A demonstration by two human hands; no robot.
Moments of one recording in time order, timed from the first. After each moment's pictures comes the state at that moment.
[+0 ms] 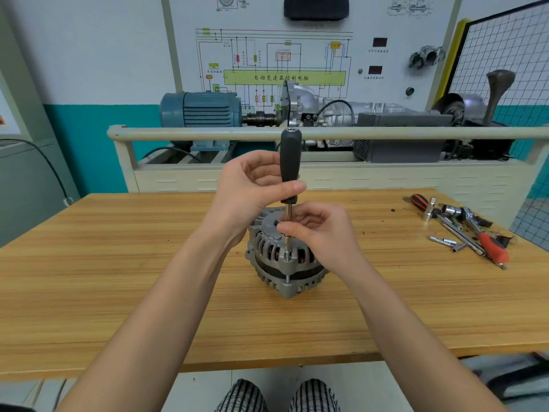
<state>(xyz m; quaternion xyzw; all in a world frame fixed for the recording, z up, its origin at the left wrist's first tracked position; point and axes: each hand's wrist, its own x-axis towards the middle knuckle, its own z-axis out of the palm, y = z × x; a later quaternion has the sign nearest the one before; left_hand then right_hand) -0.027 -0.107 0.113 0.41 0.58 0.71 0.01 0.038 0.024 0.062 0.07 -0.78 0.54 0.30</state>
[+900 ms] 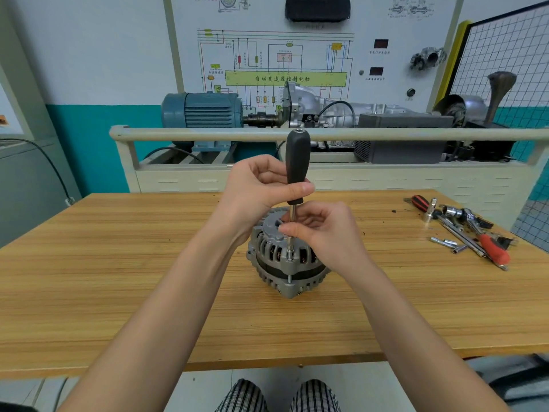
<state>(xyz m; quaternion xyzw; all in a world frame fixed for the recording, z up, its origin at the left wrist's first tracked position) -0.024 -0.102 0.115 0.40 0.60 0.69 0.03 0.041 0.023 0.067 0.05 -0.81 0.50 0.30</state>
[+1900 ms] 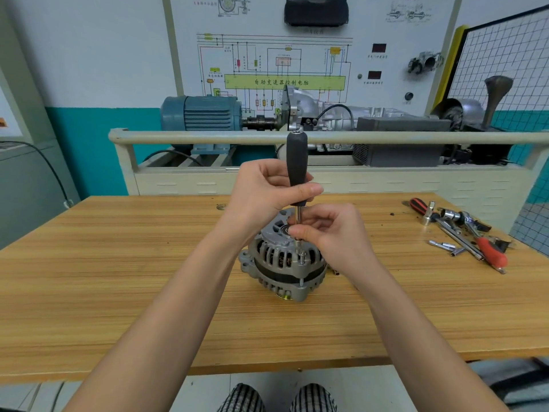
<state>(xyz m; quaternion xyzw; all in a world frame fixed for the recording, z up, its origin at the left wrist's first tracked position) -0.020 -0.091 0.117 0.40 0.62 0.67 0.02 0.050 0.031 0.072 0.04 -0.81 0.50 0.30</state>
